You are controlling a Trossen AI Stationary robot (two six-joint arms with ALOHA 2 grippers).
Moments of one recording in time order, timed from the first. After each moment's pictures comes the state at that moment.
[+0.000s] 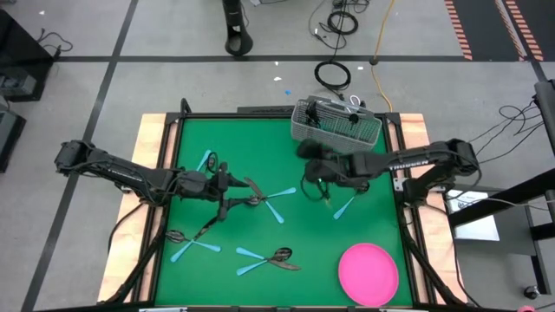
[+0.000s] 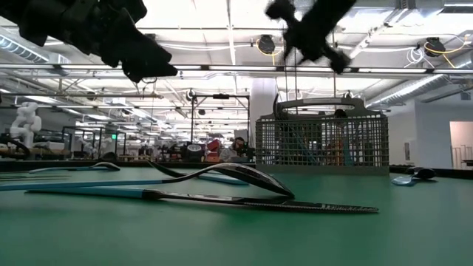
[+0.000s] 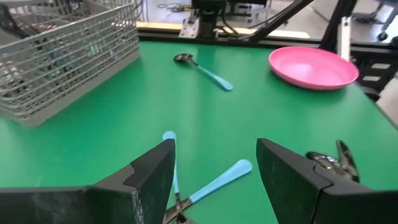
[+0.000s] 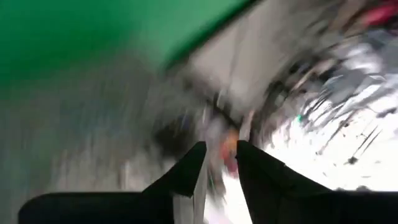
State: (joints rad) left arm -0.17 1.03 0.42 0.28 -0.16 -0.10; right arm 0.06 1.51 1.19 -0.57 0.92 -1.43
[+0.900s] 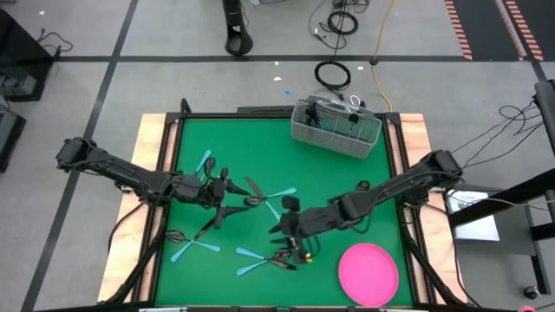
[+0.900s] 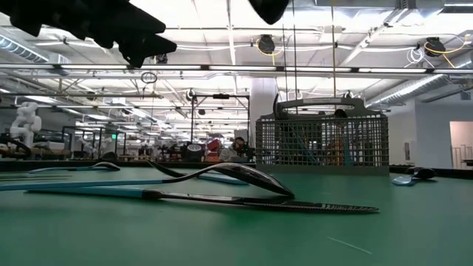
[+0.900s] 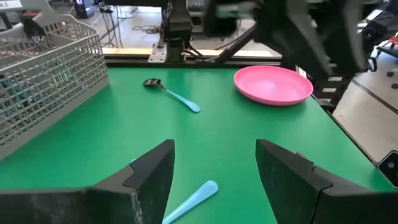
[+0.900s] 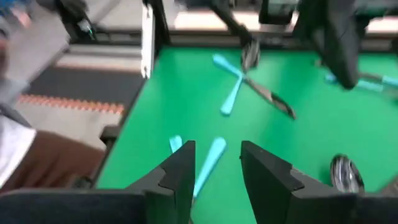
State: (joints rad) left arm -0.26 1.02 0.44 0.33 -0.16 -0.07; right arm 0.36 1.72 1.29 -0.06 0.12 0.22
